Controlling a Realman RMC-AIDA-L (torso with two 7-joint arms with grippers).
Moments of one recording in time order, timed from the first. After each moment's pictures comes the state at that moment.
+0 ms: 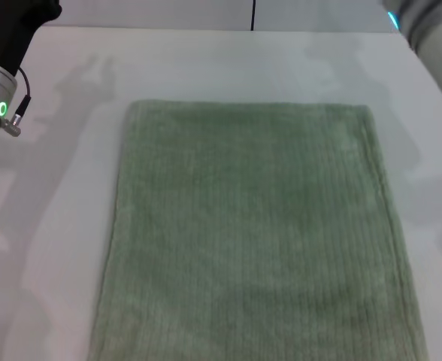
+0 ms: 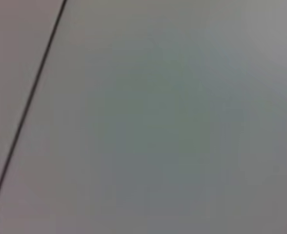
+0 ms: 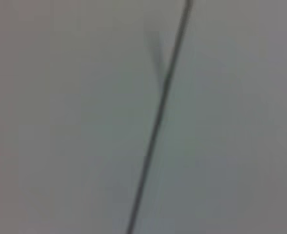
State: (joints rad) left arm -0.67 -2.07 0.27 0.03 1.15 1.26 -0.57; right arm 0.71 2.09 -1.86 -0.64 0.74 -0.55 -0.44
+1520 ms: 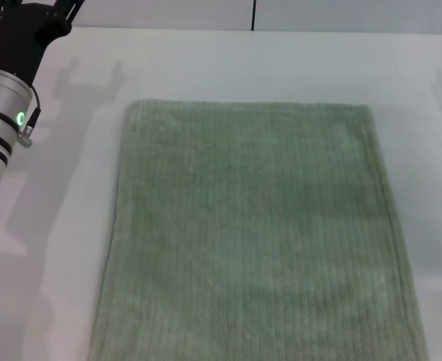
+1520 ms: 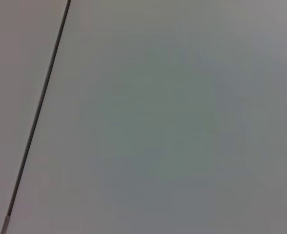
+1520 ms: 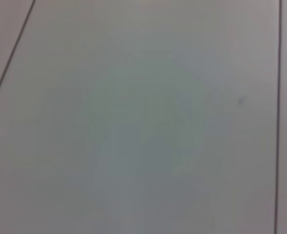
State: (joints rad) left arm -0.69 -2.08 0.12 -0.07 1.18 1.20 -0.38; right arm 0.50 2.08 -2.00 -0.21 0.79 -1.32 -0.16
